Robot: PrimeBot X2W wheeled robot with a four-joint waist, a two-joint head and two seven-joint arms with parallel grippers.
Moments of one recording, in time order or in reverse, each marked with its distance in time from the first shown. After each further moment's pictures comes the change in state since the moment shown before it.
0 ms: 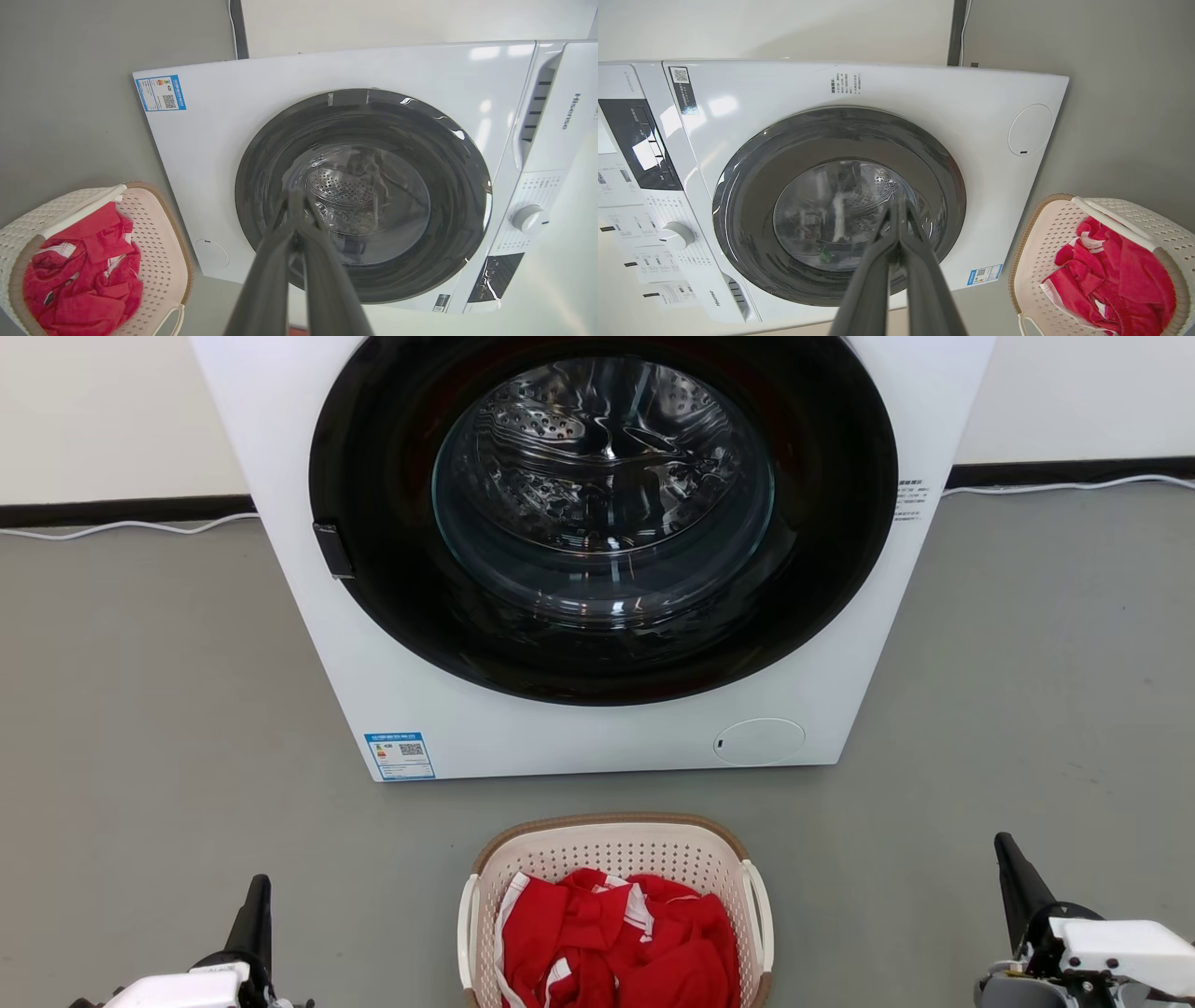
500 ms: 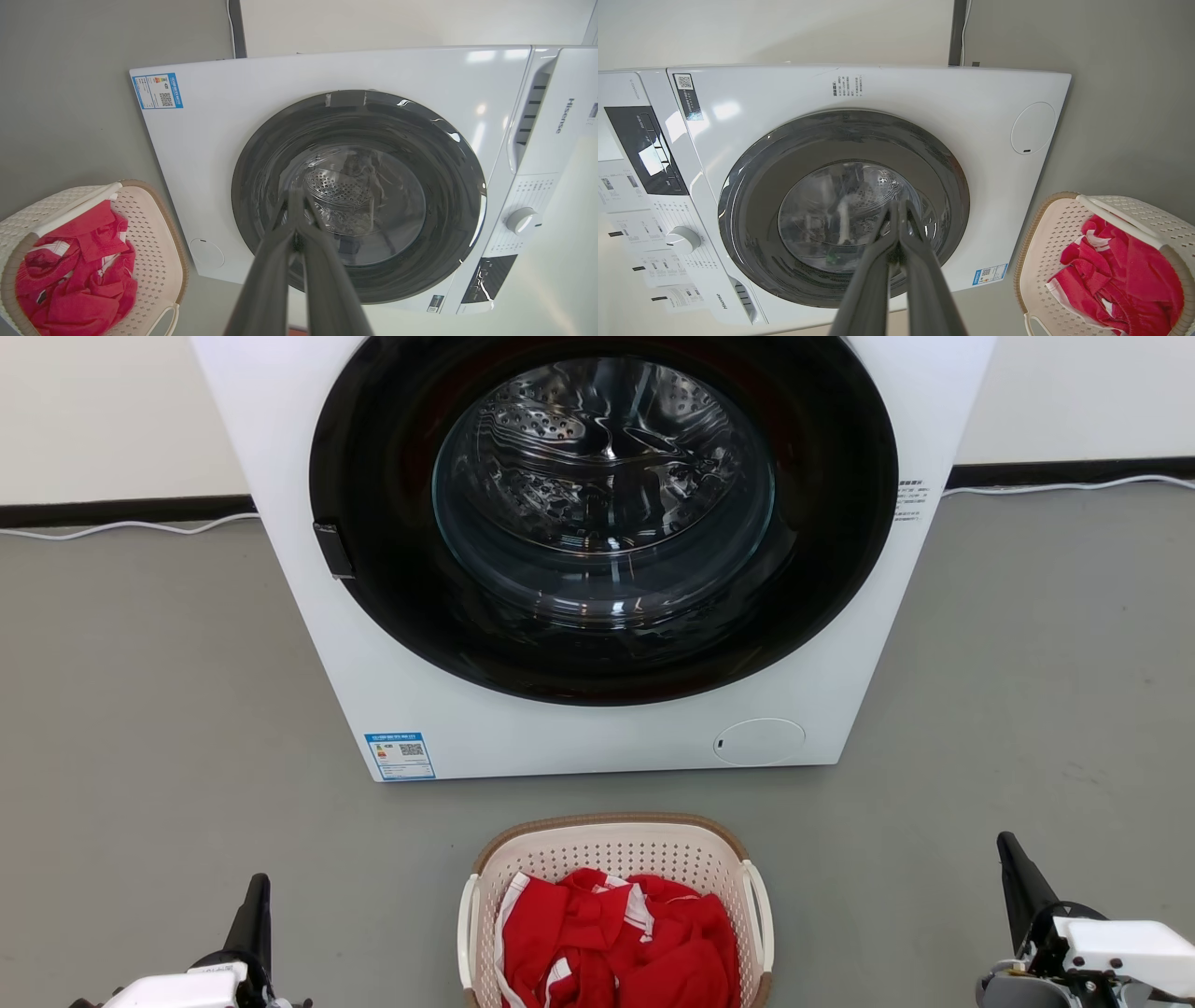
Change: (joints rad) left arm 0.000 0.000 0.003 0.000 -0.021 -0.004 0.005; right arm 0.001 0.000 -0.007 -0.004 0.024 -0.001 0.004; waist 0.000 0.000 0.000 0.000
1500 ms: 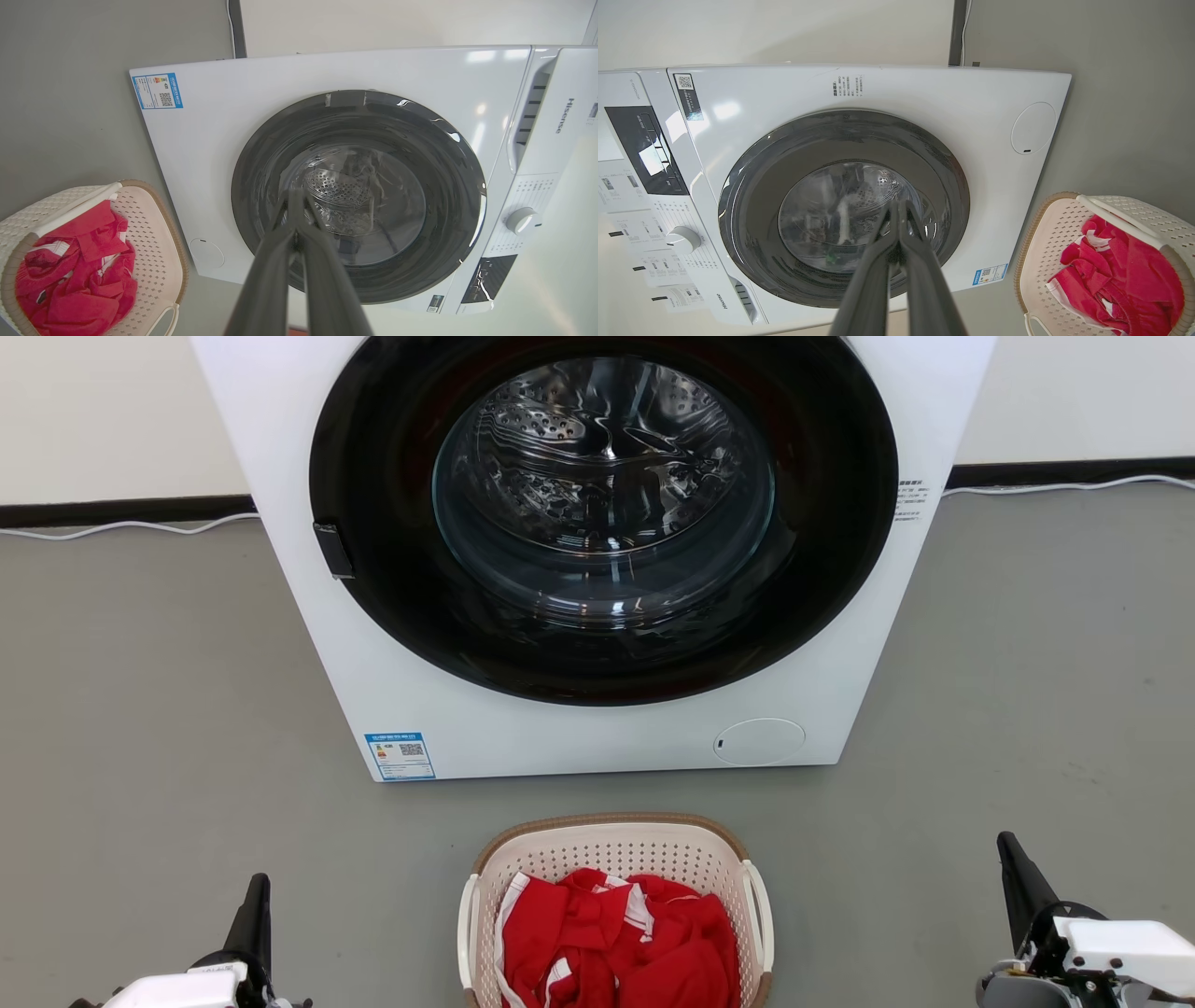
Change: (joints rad) left arm 0.000 0.000 0.000 0.000 0.000 0.000 0.000; right arm 0.000 0.000 0.000 -0.001 0.000 0.000 0.000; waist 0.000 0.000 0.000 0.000
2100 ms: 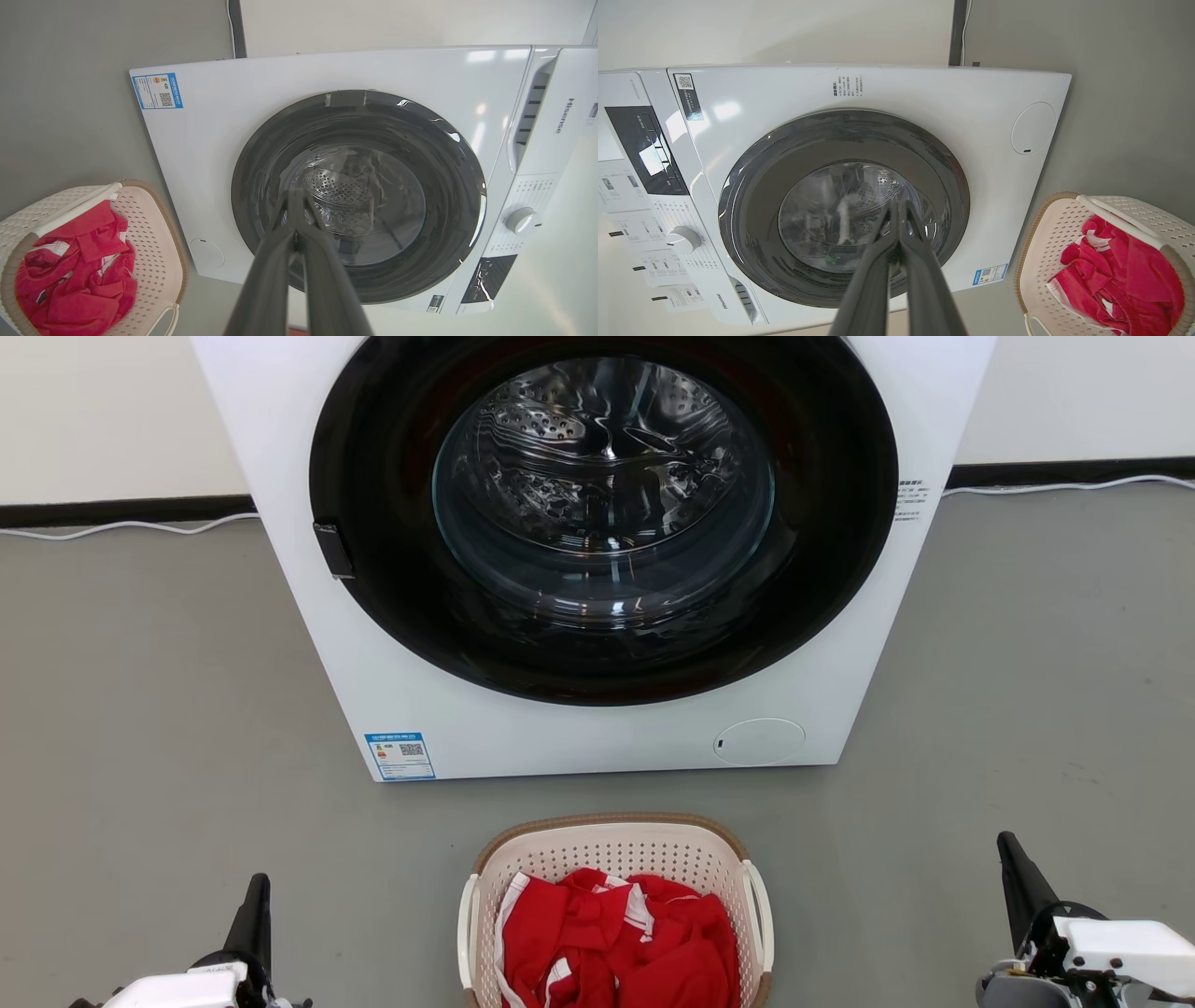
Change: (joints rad) left arm 0.000 0.000 0.000 0.000 0.000 0.000 0.000; right arm 0.000 0.000 0.000 0.000 0.000 0.000 0.000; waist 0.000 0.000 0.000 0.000
